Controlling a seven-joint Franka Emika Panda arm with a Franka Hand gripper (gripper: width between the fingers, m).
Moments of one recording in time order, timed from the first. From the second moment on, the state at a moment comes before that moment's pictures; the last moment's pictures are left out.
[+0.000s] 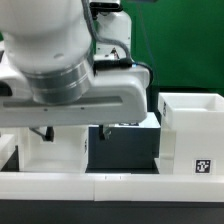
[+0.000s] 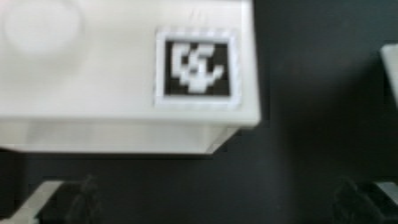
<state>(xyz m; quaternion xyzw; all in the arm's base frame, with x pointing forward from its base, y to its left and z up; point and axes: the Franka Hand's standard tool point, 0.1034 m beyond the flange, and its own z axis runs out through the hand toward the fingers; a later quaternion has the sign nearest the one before) 0.629 -0.092 0.062 -0.96 0.04 0.28 0.06</state>
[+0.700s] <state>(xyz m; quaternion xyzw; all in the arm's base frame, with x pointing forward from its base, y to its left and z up) 0.590 -0.088 0.039 -0.93 0.10 0.35 0.05</state>
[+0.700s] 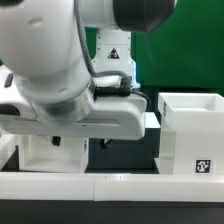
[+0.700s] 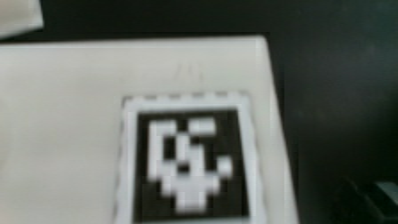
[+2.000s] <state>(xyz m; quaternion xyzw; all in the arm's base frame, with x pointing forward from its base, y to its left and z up) 0.564 -0.087 0.044 -0.90 0.13 0.41 0.05</state>
